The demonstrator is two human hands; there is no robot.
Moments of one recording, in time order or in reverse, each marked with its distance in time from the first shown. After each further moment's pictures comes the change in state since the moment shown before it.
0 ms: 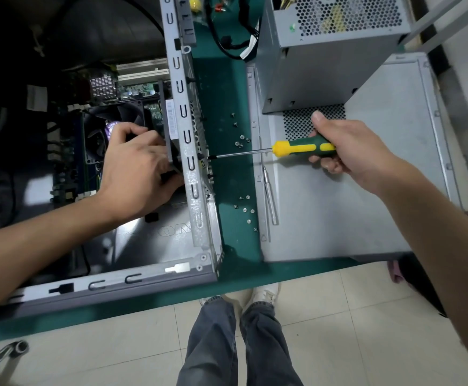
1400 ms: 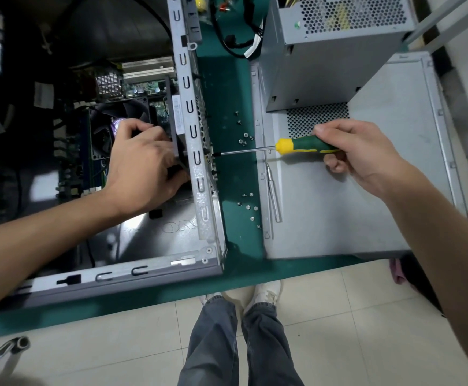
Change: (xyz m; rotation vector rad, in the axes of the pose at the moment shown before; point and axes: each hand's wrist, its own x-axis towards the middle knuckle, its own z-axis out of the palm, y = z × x) left_hand -0.003 -0.001 -0.004 0.117 -0.109 -0.012; right_hand -0.004 0.009 -0.004 0.130 0.014 -0.075
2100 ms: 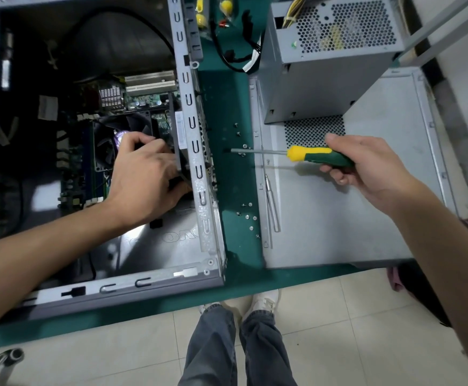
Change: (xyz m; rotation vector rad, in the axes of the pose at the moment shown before) left_hand 0.000 0.003 -0.001 -0.013 0.002 0.016; right_hand -0.014 0.000 -0.009 -0.022 0.012 0.038
